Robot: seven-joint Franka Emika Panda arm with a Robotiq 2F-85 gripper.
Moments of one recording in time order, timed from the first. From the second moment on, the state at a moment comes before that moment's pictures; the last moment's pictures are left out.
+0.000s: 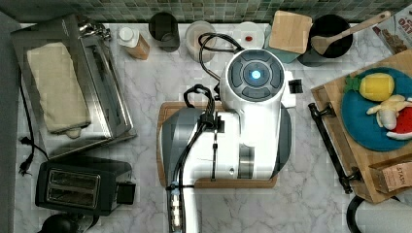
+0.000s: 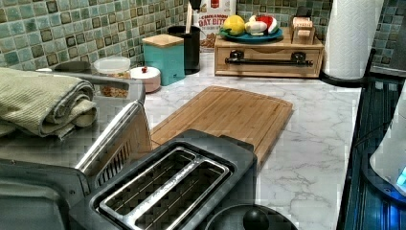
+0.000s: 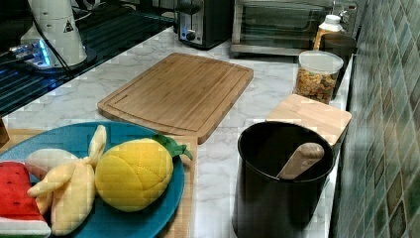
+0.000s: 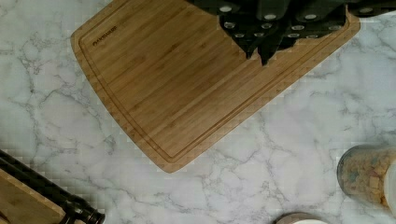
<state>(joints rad) -0.02 0.00 -0.03 -1.86 -0.04 0.26 -0.14</state>
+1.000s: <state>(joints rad) -0.02 0.04 -0.02 -1.91 0.00 0.52 -0.16</state>
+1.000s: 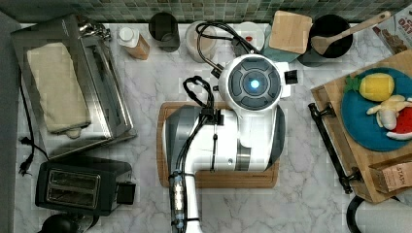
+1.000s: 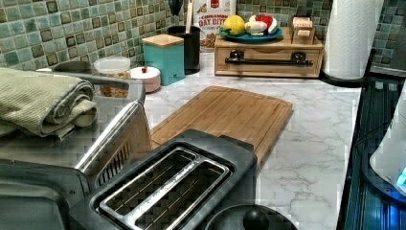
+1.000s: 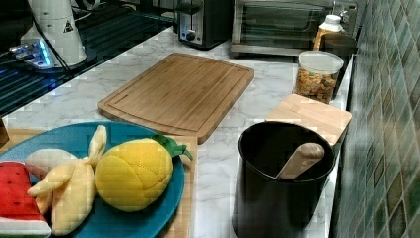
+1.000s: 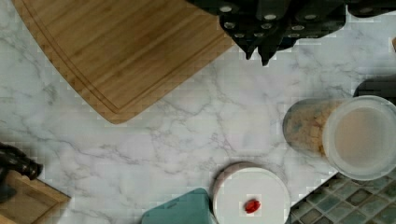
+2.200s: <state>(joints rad) 0.06 0.12 0.17 -1.85 0.28 0.62 -0.56</state>
